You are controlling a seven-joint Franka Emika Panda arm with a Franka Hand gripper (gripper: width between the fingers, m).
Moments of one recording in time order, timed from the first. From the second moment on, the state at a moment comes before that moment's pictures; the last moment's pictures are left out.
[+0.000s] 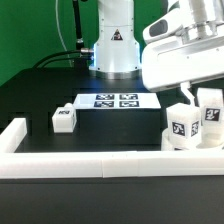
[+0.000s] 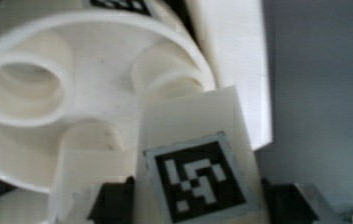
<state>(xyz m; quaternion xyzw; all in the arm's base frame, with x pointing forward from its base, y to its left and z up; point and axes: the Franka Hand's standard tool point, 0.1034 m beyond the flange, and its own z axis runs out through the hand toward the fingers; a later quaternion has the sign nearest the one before) 0.604 0.108 0.072 -0.94 0.18 -0.27 0.09</state>
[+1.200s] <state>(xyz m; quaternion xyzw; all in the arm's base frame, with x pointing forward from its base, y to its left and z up) 0.604 0.109 0.071 -0.94 0.18 -0.27 0.09</state>
